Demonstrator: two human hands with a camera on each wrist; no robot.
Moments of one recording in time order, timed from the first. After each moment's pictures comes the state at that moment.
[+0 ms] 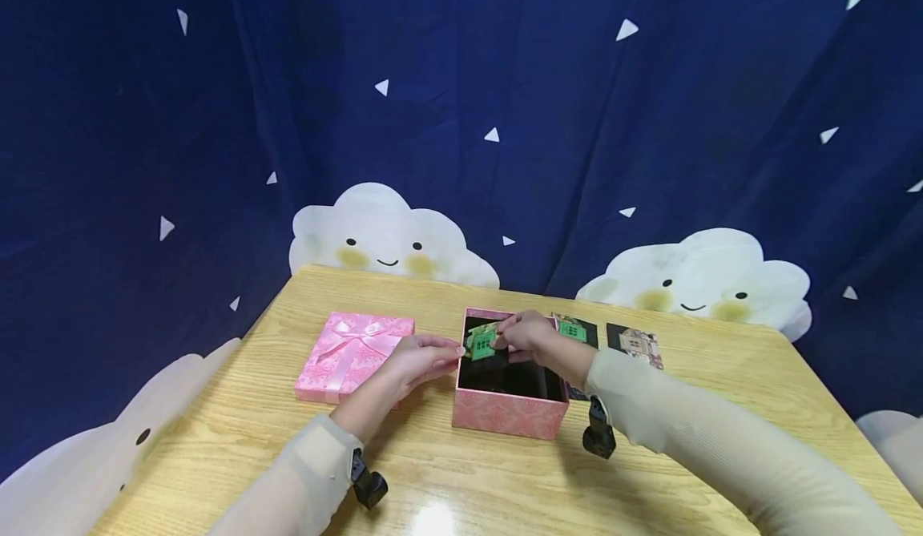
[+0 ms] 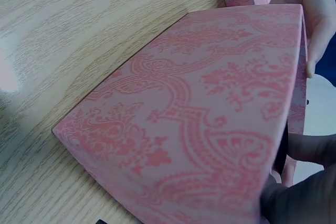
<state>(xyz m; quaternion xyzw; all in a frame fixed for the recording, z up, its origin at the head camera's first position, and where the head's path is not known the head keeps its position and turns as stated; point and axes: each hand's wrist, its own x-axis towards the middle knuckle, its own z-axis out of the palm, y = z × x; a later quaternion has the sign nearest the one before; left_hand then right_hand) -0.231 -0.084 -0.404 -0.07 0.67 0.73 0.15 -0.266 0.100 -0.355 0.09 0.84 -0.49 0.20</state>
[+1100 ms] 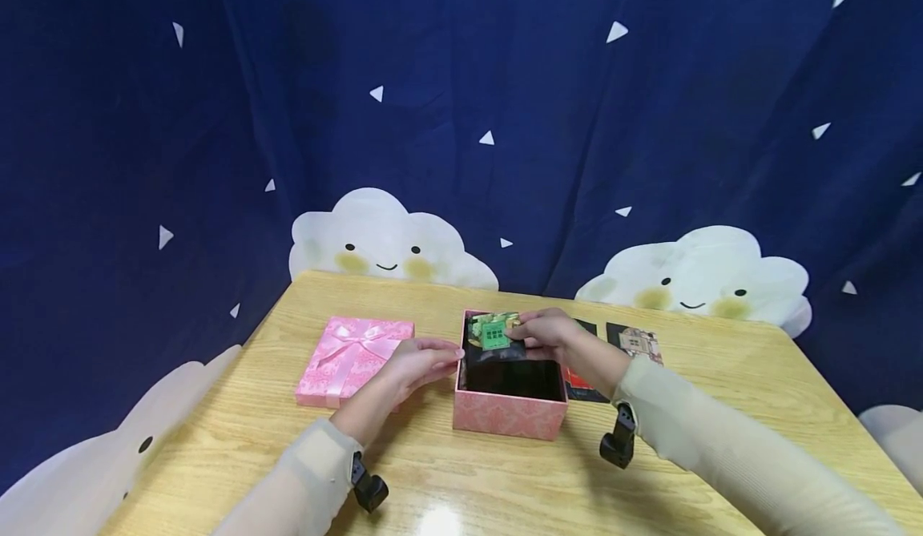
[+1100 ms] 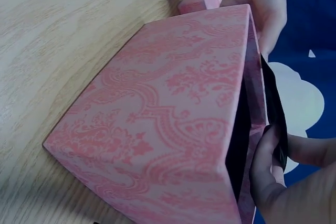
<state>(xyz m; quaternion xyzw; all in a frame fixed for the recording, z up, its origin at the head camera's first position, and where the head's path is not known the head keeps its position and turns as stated) -0.231 -0.082 -0.402 -0.08 0.67 0.72 0.15 -0.258 0.130 -0.335 0.12 0.79 -0.56 0.22</state>
